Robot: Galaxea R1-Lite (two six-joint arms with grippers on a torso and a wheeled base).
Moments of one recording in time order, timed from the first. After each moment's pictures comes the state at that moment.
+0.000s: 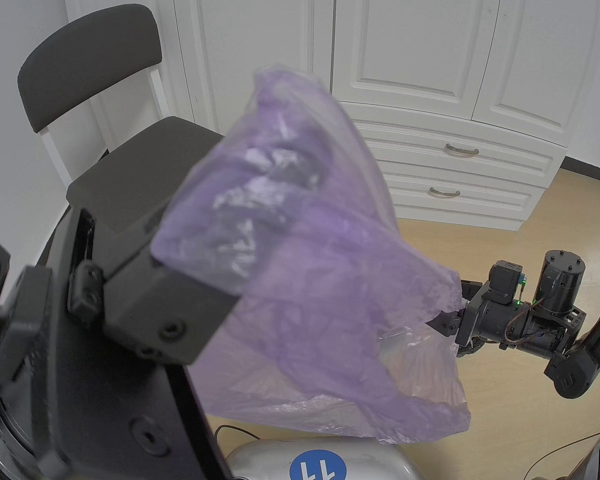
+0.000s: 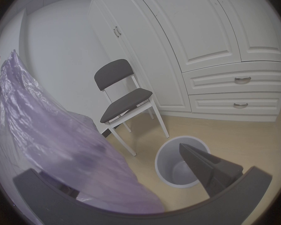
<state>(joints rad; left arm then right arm) -1.17 1.42 -0.47 -1.53 0.05 0.04 0.33 1.83 -0.35 -1.35 0.45 0.15</state>
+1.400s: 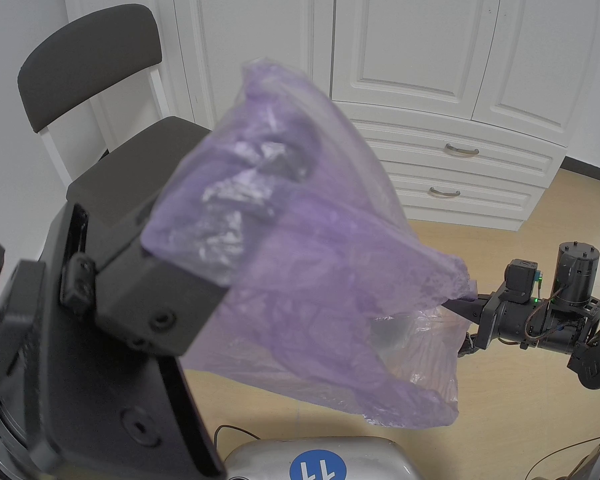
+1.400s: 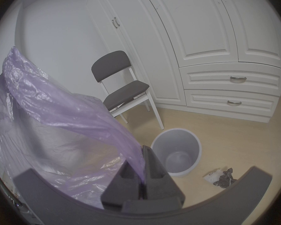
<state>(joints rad) -1.17 1.41 -0.47 -1.54 0.05 0.05 0.29 1.67 -0.38 -1.04 0.45 0.06</state>
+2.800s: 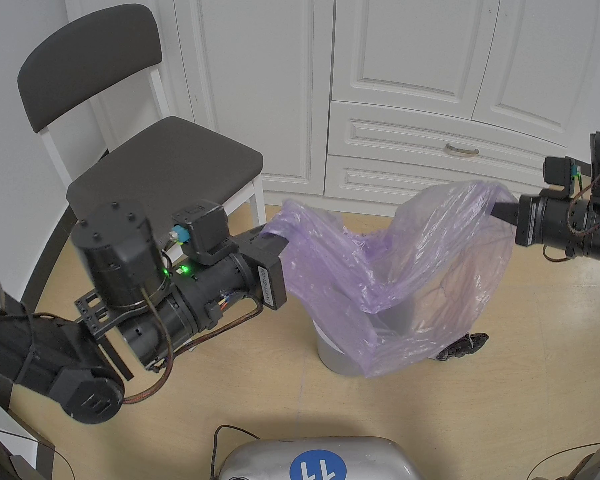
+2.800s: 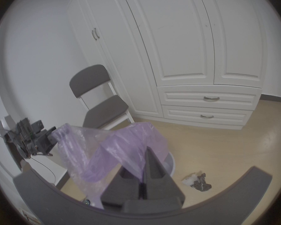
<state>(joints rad) -0.70 1.76 -0.67 -1.16 -0.02 -0.06 0.26 1.45 -0.94 -0.24 0.23 0.09</state>
